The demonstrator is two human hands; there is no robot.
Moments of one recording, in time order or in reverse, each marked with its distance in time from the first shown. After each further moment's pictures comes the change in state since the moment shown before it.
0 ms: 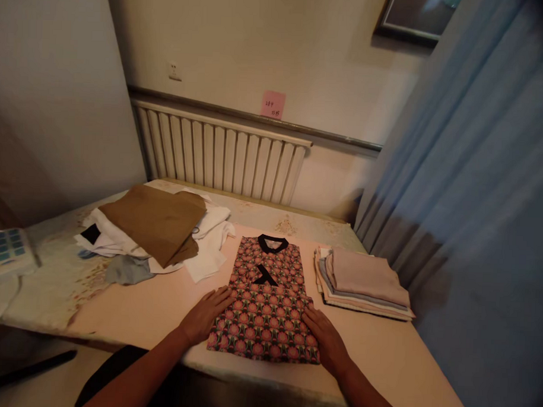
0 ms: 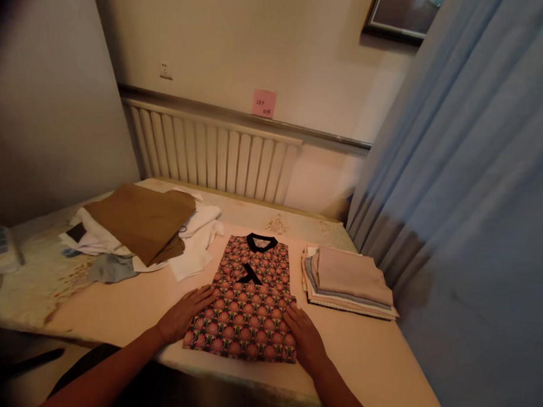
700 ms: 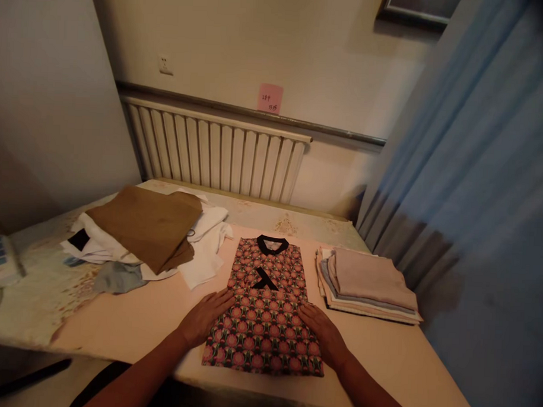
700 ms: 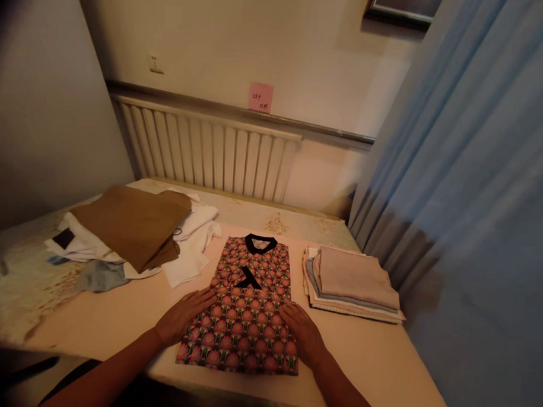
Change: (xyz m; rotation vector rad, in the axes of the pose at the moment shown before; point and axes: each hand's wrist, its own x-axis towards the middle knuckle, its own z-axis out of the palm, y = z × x) left_hand 0.018 -0.015 -0.001 0.009 -0.035 0.058; right_hand 0.029 0.019 0.006 0.095 -0.102 -0.014
